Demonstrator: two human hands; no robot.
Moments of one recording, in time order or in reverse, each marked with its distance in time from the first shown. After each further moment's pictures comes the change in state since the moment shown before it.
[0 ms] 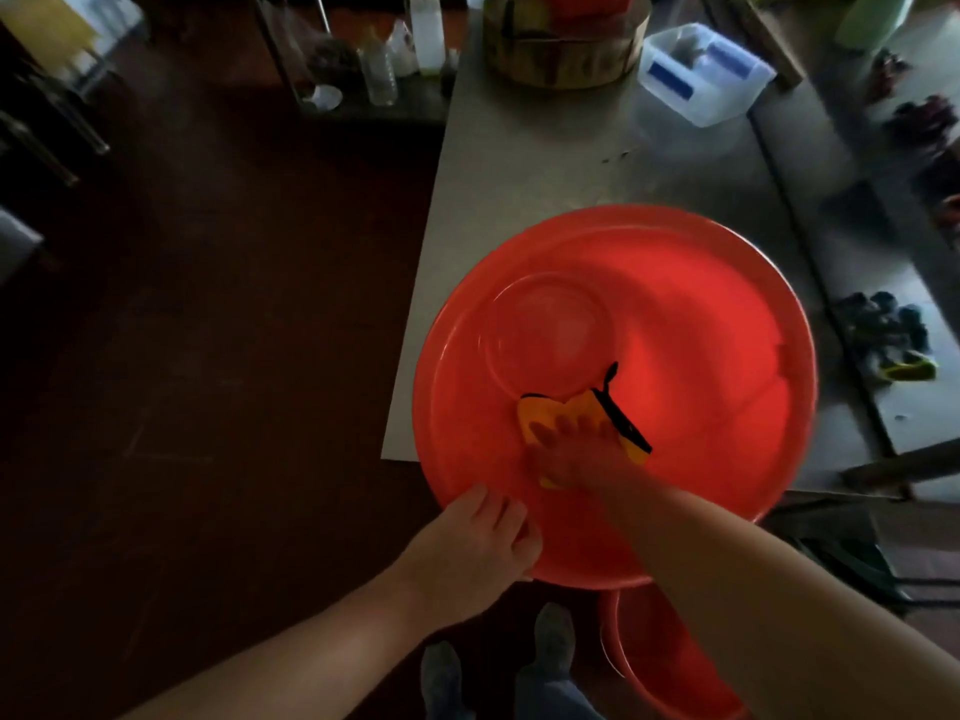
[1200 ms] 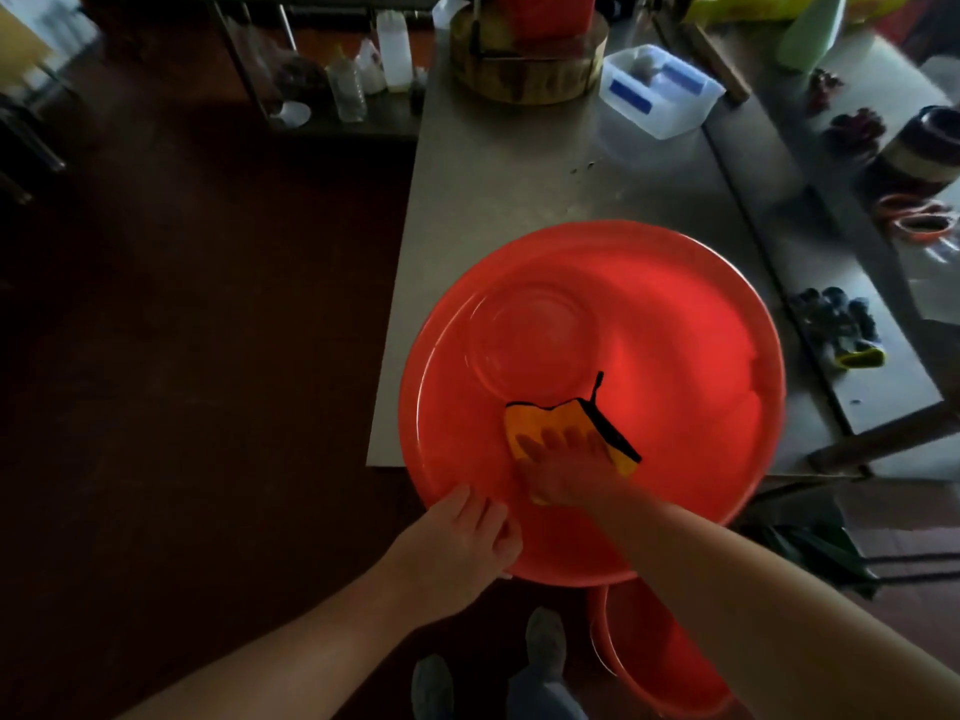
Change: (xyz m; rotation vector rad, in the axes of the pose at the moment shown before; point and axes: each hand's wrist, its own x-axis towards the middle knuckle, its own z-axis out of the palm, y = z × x) left_hand -0.011 -0.007 0.002 0.044 -0.040 0.064; right_hand -0.033 -0.006 0.011 0.020 0.037 -0.007
